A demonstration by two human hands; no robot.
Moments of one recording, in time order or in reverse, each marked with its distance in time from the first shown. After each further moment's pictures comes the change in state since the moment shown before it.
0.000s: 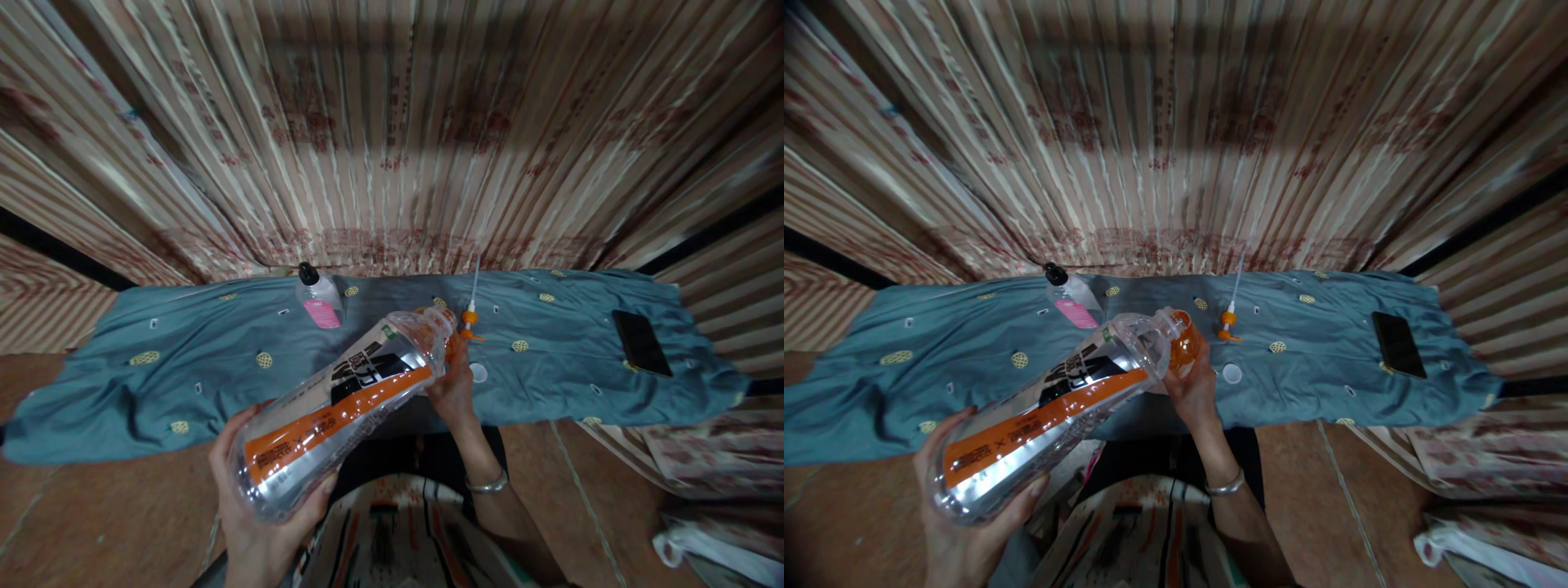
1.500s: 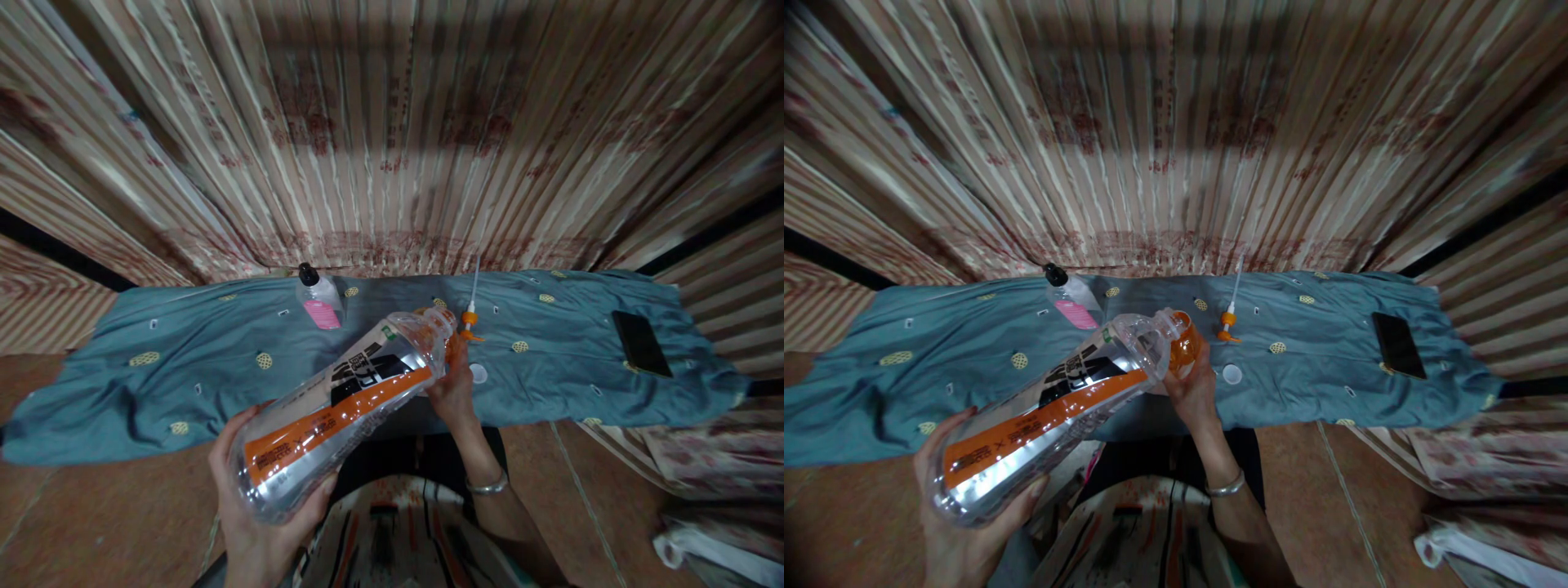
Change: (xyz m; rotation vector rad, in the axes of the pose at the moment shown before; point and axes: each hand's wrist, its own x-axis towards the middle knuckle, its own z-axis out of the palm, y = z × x) left_hand -0.001 -0.002 0.001 -0.007 -0.005 0.038; right_hand 0.001 -0.002 0.000 0.022 -0.010 -0.004
